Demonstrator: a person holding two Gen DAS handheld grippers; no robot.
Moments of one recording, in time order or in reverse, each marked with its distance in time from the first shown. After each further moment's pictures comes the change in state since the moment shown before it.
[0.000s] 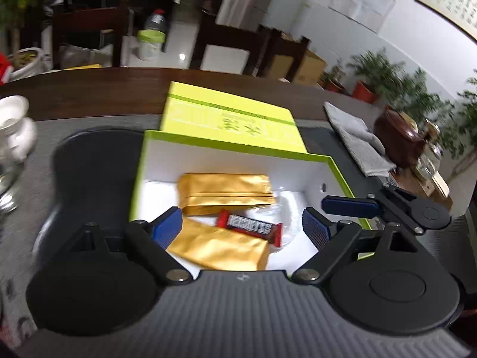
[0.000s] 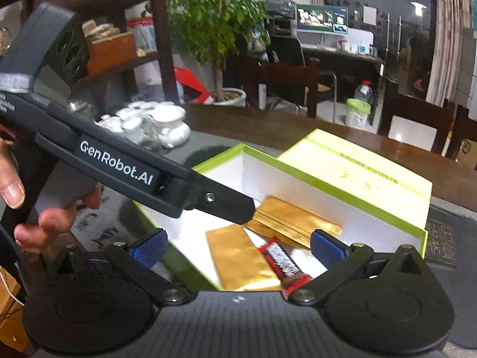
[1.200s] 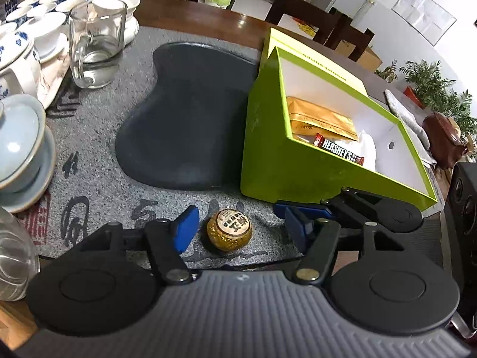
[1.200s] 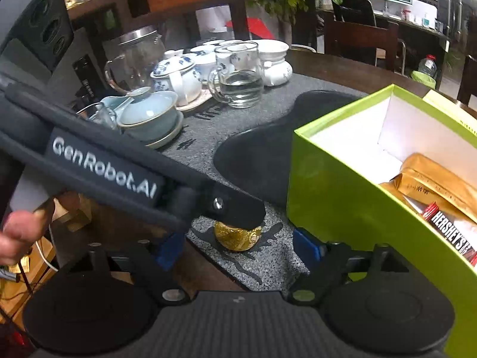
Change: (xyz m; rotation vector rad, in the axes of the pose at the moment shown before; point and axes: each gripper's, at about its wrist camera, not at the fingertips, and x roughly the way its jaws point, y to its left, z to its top) left arm -0.031 0.088 -0.089 -0.212 0.120 0.128; right arm 0.086 0.108 -0.033 -0.065 0.188 0.199
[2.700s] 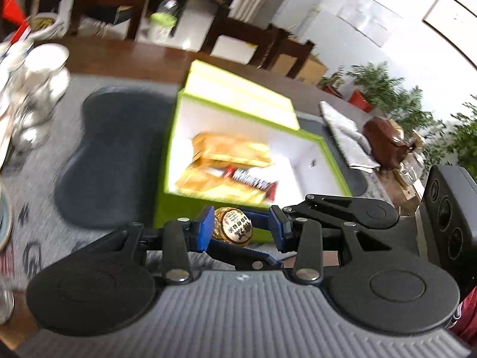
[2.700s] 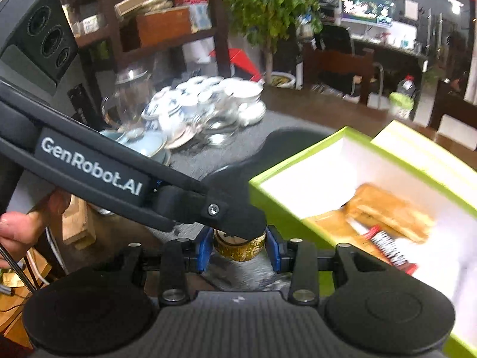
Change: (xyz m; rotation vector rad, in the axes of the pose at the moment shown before) left arm -0.038 -0.070 0.031 0.124 -0.083 -0.192; right arm -0.076 -0.007 0.016 -0.001 -0.116 -0.097
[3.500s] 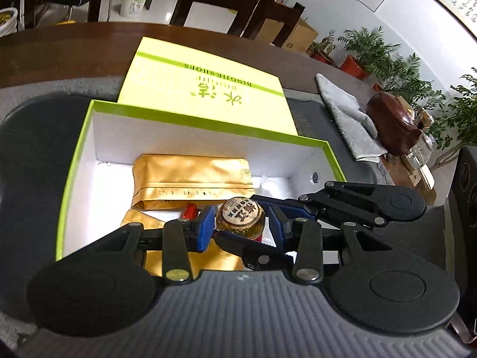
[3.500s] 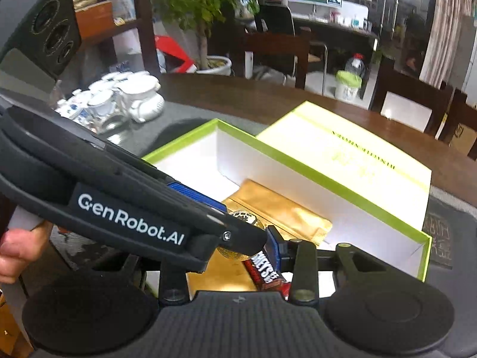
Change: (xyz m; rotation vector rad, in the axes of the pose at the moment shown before) left arm 0.146 -0.026 0.060 0.034 0.161 -0.036; right arm 0.031 -0.119 0.019 0.080 0.106 -0.176
